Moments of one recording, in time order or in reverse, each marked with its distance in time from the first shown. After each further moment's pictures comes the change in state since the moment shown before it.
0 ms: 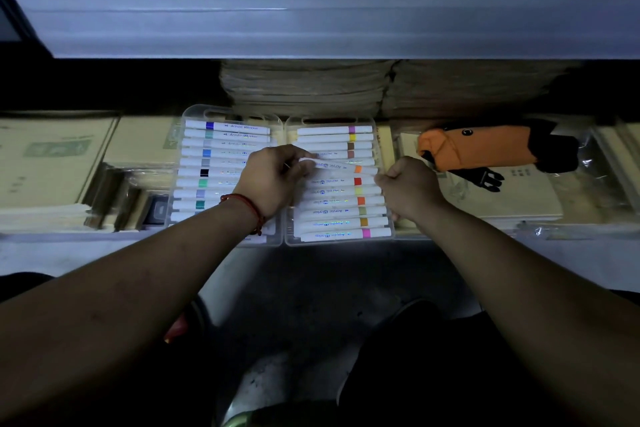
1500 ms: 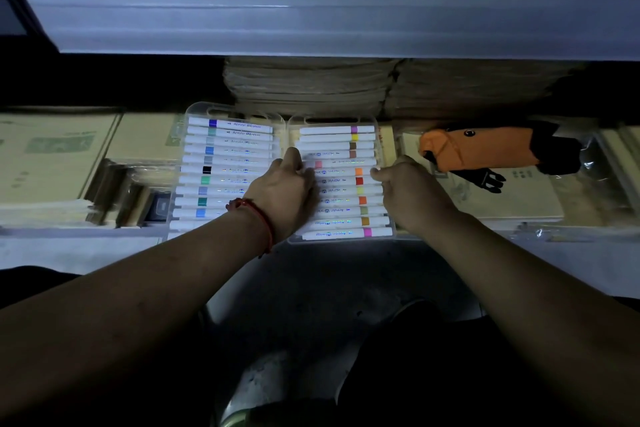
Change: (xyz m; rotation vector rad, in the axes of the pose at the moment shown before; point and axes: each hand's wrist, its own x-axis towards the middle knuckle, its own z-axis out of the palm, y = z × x) left_hand -0.014 -0.010 0.014 0.645 -0.174 0.241; right_hand -0.022 -0.005 -0.011 -0.336 -0.078 -0.281
